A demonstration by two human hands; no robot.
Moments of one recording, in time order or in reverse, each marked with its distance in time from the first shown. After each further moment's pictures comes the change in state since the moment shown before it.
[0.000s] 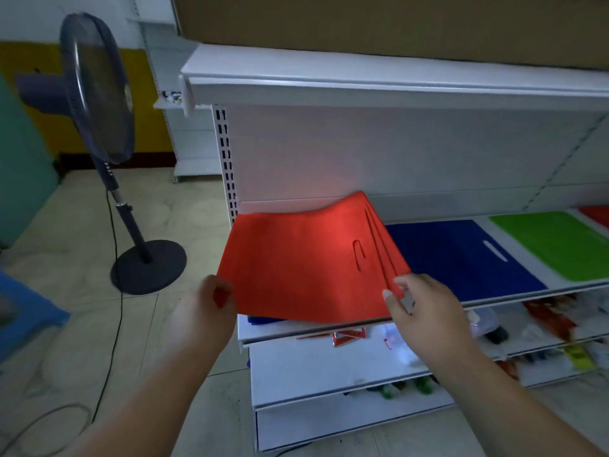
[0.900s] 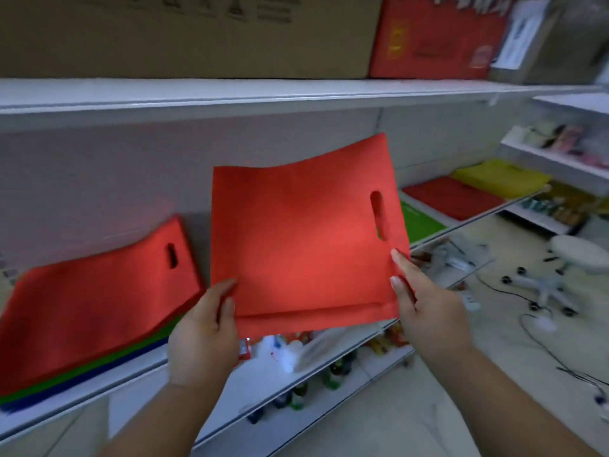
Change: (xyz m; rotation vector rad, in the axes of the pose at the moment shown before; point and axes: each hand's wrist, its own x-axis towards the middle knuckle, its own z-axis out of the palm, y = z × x) left_hand -0.137 0.222 0.172 -0.298 -0.048 0.380; right_hand -0.054 0.237 -0.170 -0.067 0.295 0.229
